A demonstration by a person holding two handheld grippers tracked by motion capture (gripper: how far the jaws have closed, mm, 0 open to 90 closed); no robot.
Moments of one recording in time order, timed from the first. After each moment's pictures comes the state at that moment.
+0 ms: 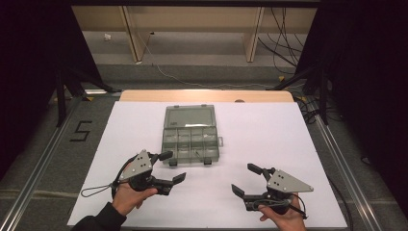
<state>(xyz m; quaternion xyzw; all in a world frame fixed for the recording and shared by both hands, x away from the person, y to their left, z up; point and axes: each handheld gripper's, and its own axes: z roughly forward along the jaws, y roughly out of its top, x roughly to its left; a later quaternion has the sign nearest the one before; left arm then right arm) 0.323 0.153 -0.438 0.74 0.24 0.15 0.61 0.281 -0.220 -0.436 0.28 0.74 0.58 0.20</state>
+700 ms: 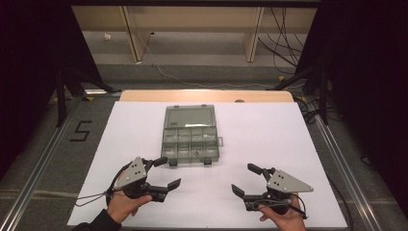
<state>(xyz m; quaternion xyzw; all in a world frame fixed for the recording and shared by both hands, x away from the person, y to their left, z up) 0.308 0.165 -0.449 0.75 0.24 0.15 0.60 0.281 -0.220 -0.436 0.28 0.74 0.58 0.20</state>
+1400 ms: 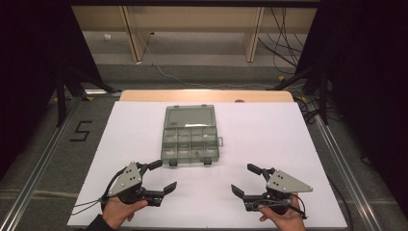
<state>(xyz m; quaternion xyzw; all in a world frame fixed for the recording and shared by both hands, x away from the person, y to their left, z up) 0.295 0.172 -0.448 0.74 0.26 0.17 0.60 0.282 -0.217 -0.437 0.28 0.74 0.59 0.19</state>
